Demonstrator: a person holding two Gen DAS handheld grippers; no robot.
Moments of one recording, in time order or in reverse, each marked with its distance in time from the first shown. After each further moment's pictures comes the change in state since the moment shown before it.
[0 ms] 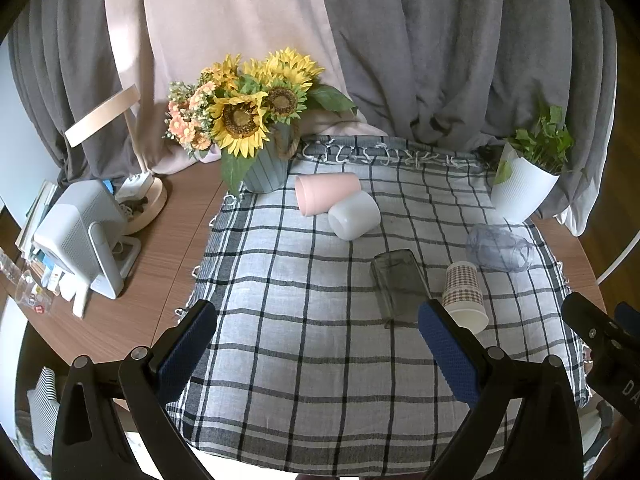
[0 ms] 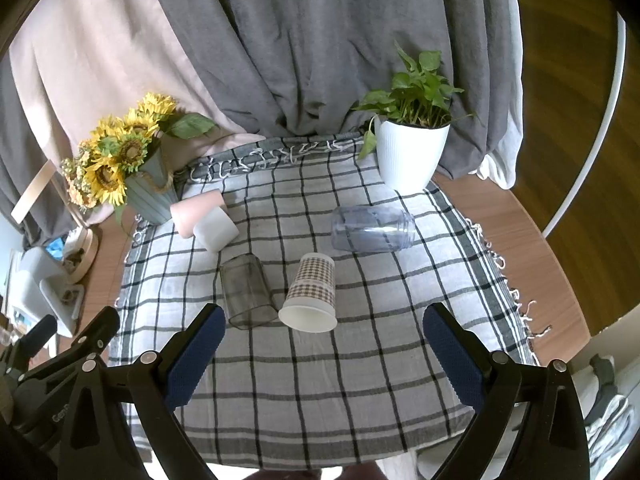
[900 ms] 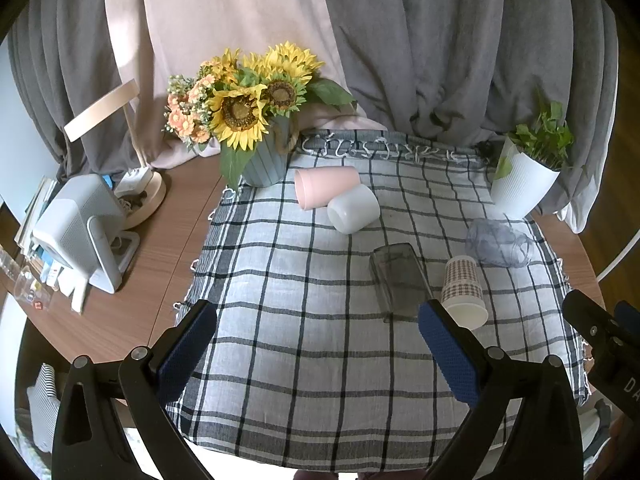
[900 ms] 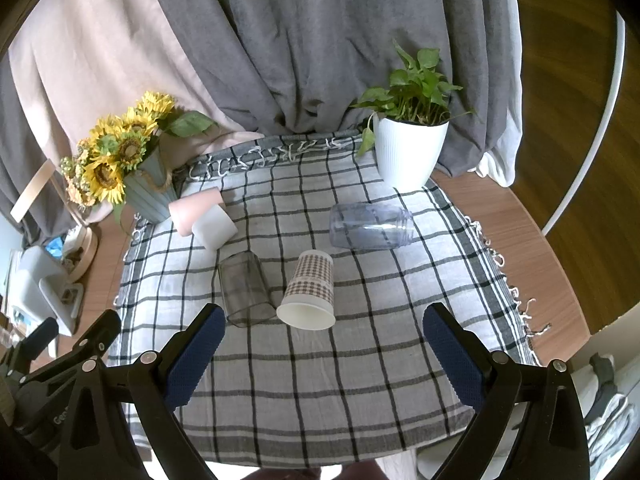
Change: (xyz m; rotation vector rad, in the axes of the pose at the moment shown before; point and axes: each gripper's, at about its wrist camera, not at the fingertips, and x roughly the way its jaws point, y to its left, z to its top) left arm -0.001 0.001 -0.006 0.000 0.013 -0.005; right arm 0.000 -0.001 -0.002 0.001 0.002 0.001
